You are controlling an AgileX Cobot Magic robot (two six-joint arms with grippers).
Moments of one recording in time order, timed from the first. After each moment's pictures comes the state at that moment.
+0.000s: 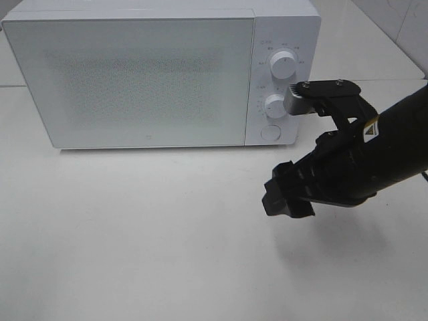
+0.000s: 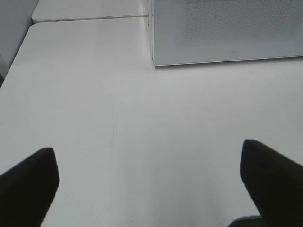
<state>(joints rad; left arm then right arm) 0.07 0.00 -0.52 -0.14 1.09 0.15 0.54 1.39 -0.68 0.23 0.39 -0.02</state>
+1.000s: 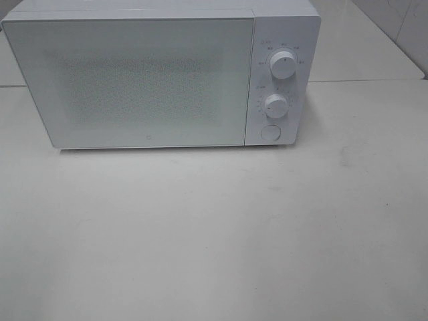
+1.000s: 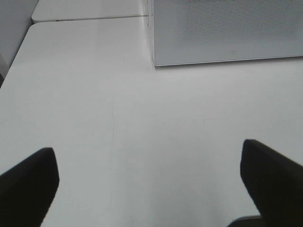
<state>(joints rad) 0.07 0.00 -0.52 -0.14 1.09 0.15 0.51 0.63 -0.71 0.06 1.07 -0.02</state>
